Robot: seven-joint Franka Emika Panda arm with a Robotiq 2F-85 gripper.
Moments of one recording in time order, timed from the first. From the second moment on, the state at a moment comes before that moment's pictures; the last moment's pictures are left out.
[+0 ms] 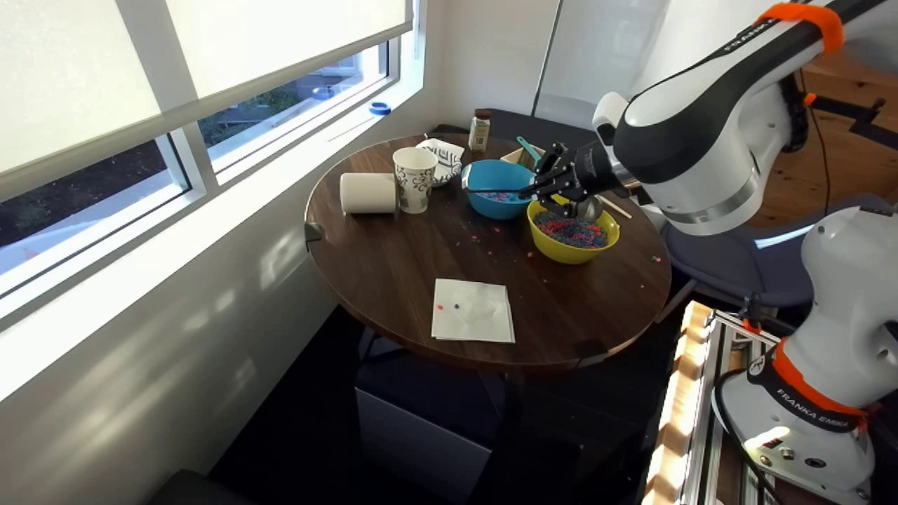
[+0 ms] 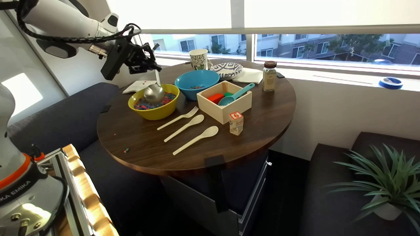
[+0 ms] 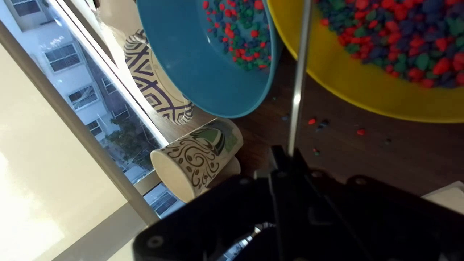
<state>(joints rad) 1.30 -0.39 -0.87 -2.75 1.24 3.76 -2.18</state>
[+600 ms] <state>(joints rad) 1.38 -0.37 -0.98 -2.75 1.21 3.72 -2.17</state>
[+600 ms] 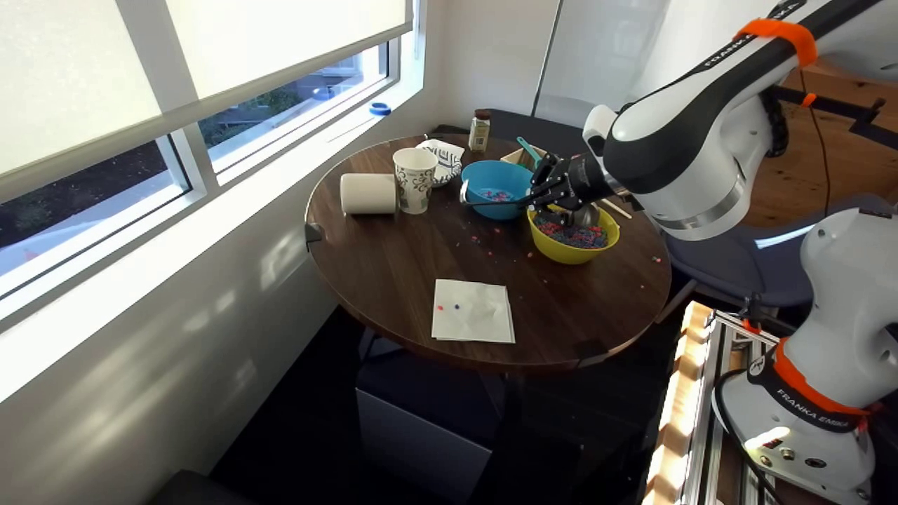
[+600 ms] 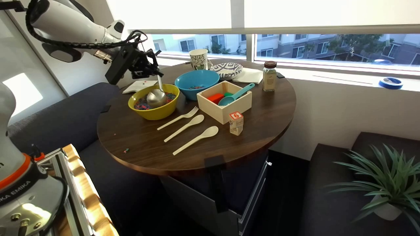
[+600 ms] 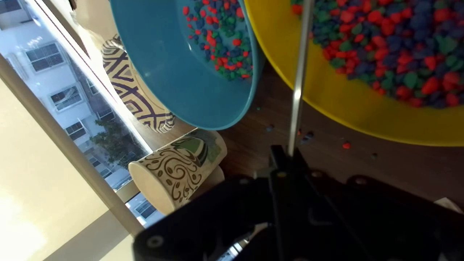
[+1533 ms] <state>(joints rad) 1.58 -0.33 -1.18 -2.75 1.14 3.72 -2.15</state>
